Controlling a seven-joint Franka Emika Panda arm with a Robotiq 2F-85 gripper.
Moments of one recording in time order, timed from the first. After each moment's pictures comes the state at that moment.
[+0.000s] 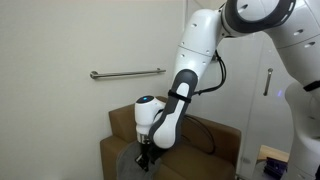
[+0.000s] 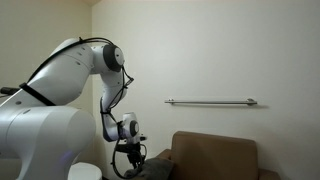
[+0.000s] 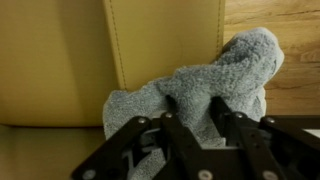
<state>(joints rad) 0.53 0.56 -0.15 -2.25 -0.17 2.82 0.61</state>
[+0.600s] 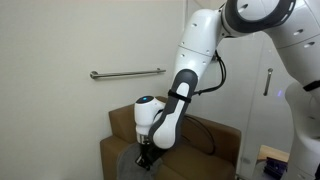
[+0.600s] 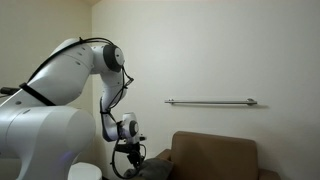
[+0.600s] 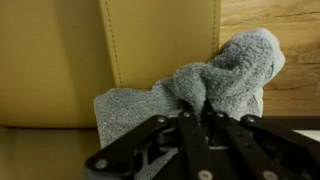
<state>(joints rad) 0.52 0.56 -0.14 -2.25 -0.17 2.82 0.61</state>
